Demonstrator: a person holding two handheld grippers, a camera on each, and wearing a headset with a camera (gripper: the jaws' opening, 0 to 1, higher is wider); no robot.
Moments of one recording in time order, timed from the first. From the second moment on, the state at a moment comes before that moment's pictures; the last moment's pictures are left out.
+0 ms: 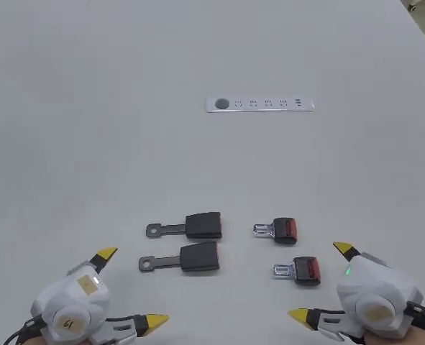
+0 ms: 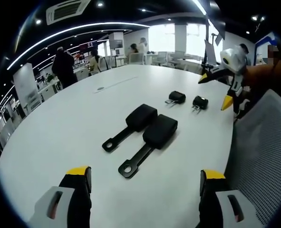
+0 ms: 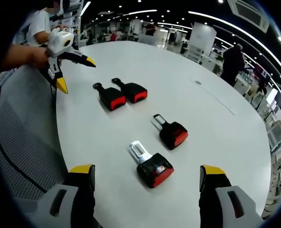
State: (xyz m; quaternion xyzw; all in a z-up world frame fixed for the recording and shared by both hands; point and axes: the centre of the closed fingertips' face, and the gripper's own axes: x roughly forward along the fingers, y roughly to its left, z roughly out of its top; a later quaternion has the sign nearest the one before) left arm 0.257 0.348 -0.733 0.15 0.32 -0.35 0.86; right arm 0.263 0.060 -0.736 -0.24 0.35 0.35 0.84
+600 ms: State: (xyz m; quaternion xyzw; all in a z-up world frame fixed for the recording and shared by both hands) left arm 0.254 0.346 -0.735 0.16 0.33 -0.36 0.86; right arm 0.258 0.066 -0.744 -0.25 0.35 0.36 0.83
